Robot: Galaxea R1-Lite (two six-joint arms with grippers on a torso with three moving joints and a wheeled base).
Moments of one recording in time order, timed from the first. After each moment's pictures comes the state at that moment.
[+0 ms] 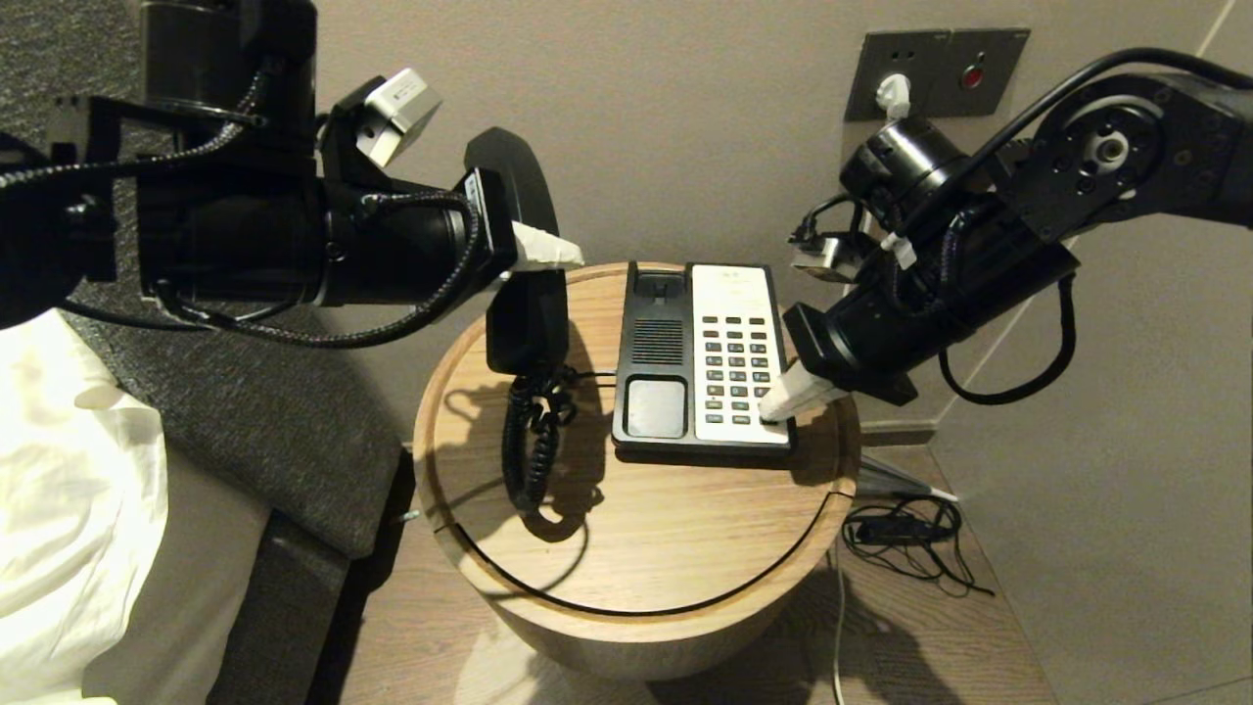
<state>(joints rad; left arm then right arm) -0.51 1.60 -1.45 0.16 -0.33 -0.52 0.49 1.98 -1.93 0.96 0.39 0.39</state>
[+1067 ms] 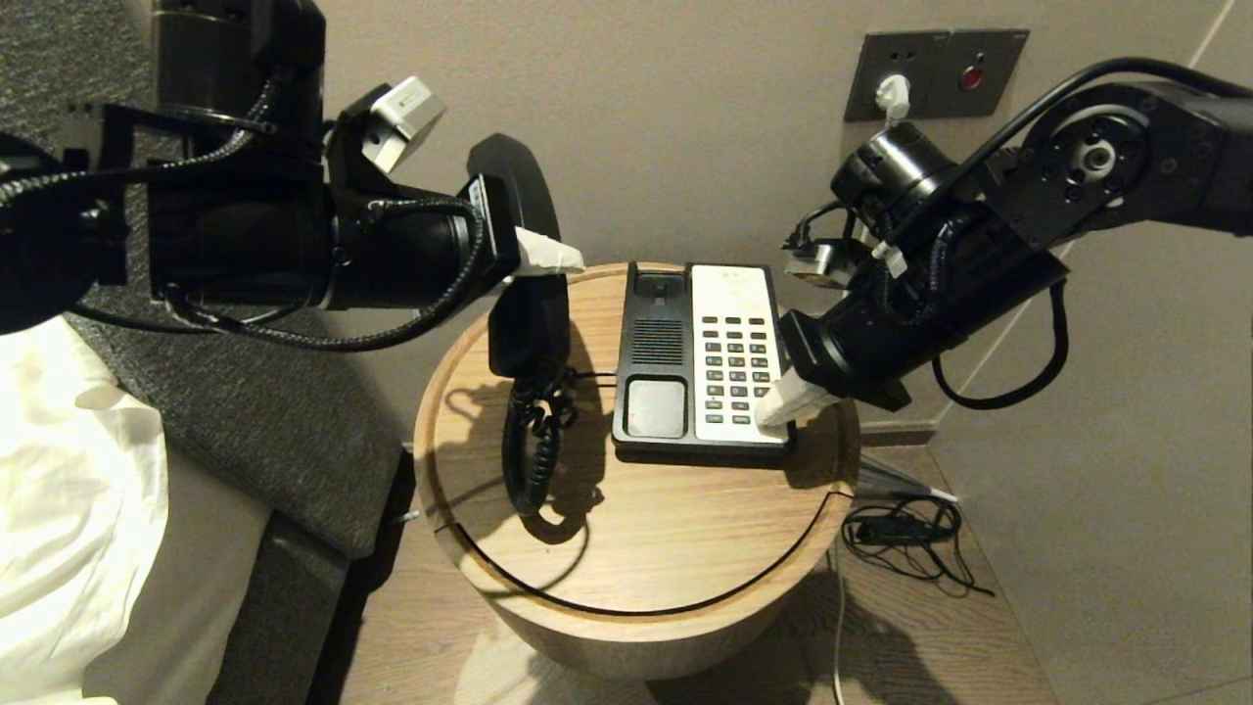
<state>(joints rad) -0.51 1.61 -1.44 0.16 -0.33 -0.52 0.49 1.99 -1.92 0.96 0.36 0.38</state>
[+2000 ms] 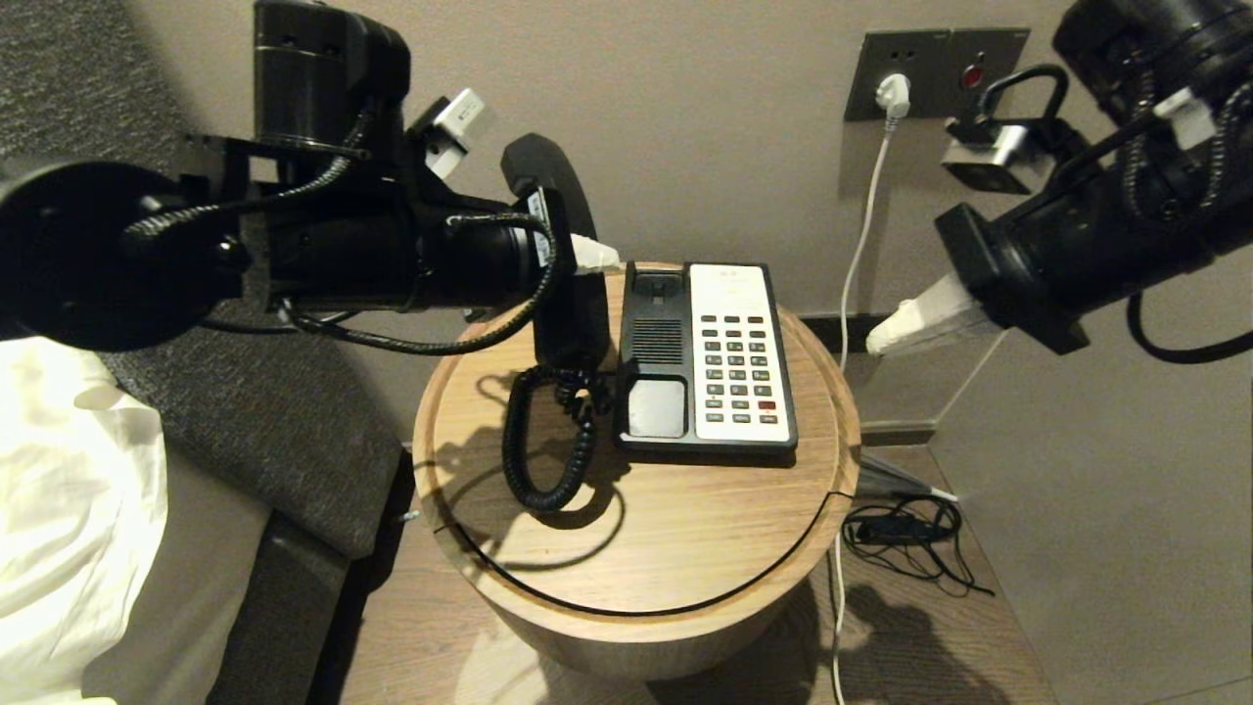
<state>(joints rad) -0.56 1.70 -1.46 0.03 -0.24 -0.51 0.41 1.72 -1.90 1.02 0.34 0.42</state>
